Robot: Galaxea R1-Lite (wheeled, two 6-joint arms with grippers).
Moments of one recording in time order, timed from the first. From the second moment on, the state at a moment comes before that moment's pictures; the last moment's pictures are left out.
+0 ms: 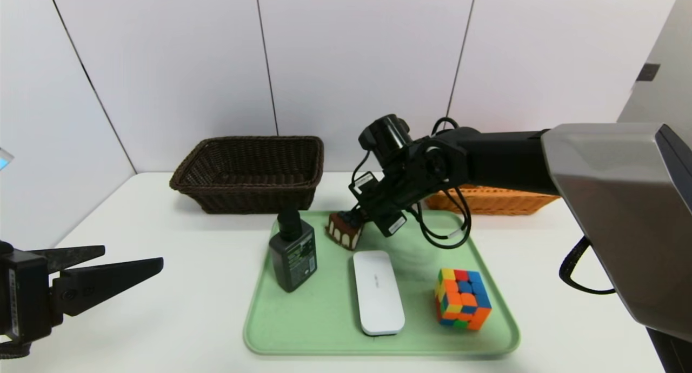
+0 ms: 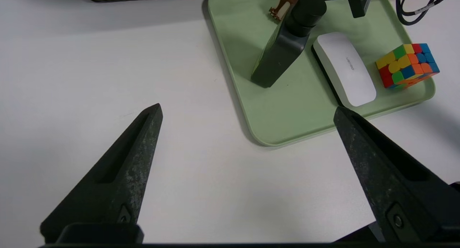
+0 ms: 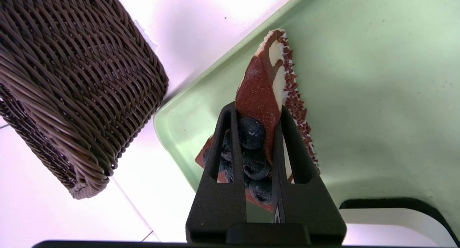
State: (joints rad) left arm -0.31 0.96 -0.82 0.29 -0.13 -0.21; right arm 0.62 2.31 -1.96 0.49 0.06 1.35
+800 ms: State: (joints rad) left arm -0.31 0.96 -0.82 0.30 -0.13 -0.21; right arm 0.61 2.12 -1.96 0.48 0.05 1.24
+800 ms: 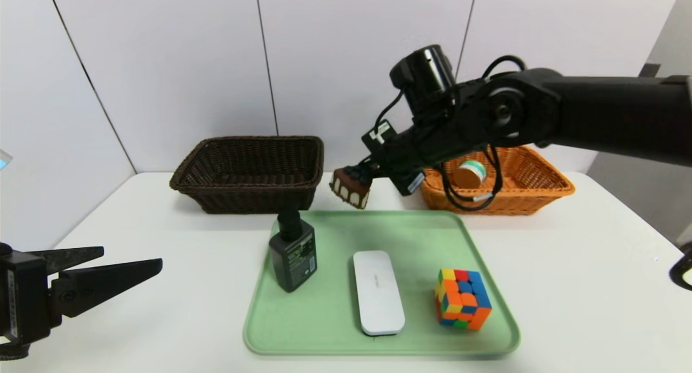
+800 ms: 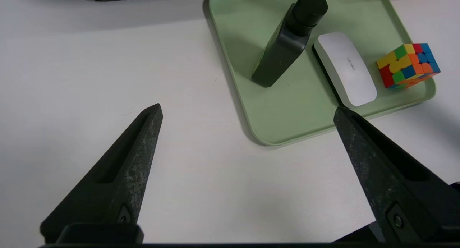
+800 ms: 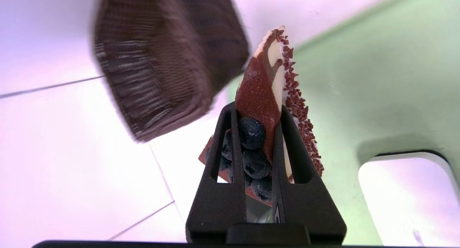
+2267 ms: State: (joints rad) left arm -0.32 0.96 -0.83 0.30 -0.13 -0.21; right arm -0.02 2.11 -1.95 0.54 0.06 1.04
